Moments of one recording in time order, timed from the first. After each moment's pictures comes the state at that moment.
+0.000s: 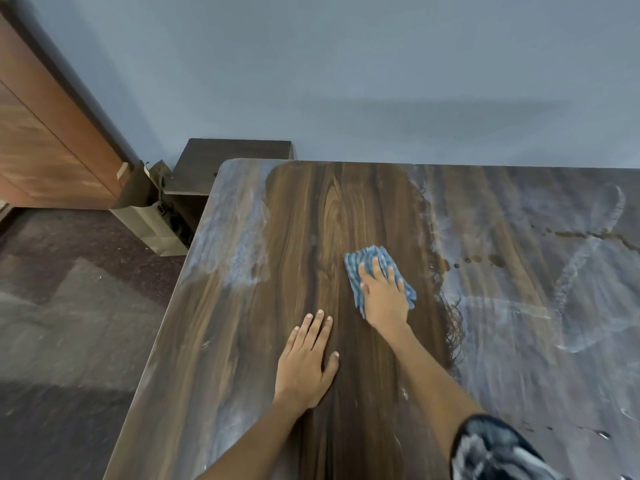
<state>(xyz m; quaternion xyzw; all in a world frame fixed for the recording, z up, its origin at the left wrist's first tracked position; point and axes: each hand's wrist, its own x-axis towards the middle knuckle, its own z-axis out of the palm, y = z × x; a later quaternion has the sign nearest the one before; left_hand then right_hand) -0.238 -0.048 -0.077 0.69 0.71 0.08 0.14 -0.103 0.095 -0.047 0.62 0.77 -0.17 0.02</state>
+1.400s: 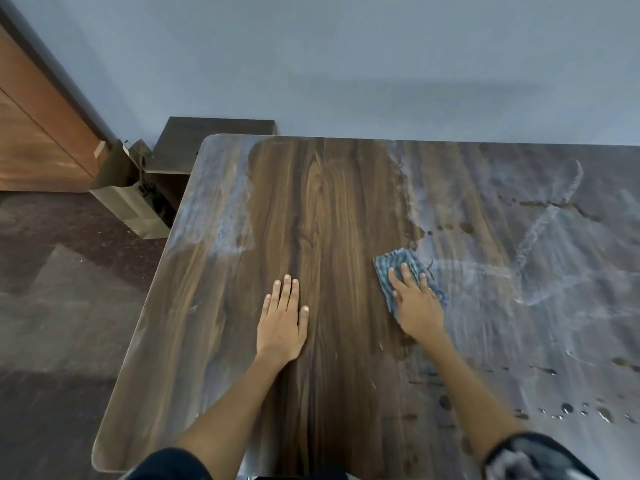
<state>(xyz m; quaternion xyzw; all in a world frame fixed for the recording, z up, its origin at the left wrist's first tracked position) -0.239 -0.054 -0.076 0.63 0.76 0.08 0.15 -0.002 0.026 -0.035 0.64 0.75 -0.16 0.08</state>
